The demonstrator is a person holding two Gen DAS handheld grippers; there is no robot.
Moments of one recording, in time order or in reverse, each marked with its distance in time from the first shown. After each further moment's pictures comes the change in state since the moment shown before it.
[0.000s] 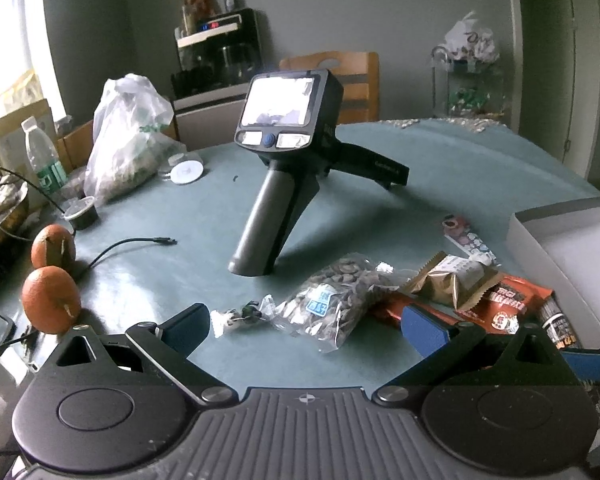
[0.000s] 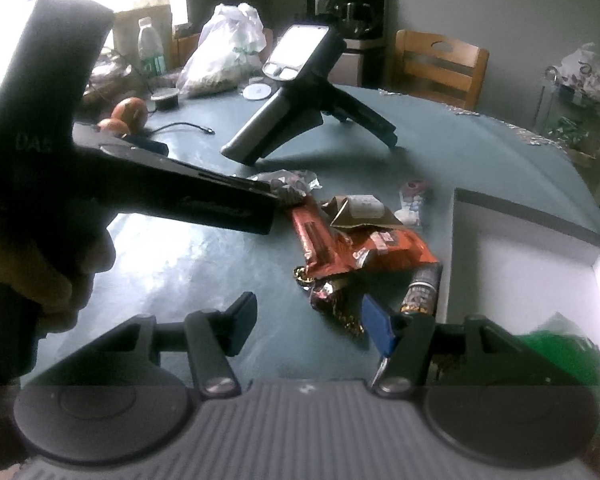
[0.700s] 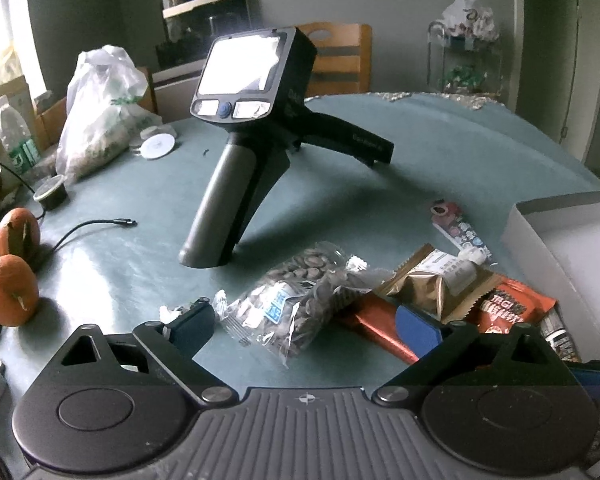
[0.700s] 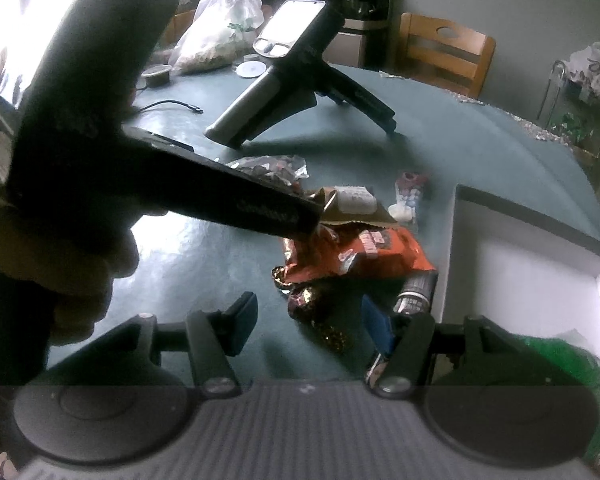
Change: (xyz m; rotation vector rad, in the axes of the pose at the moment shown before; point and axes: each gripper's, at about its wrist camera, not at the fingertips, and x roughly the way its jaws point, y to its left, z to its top) left arm 0.037 -0.020 0.008 -0.016 0.089 -0.030; right arm 0.026 -0.009 0.010 -0.027 0.068 -0.013
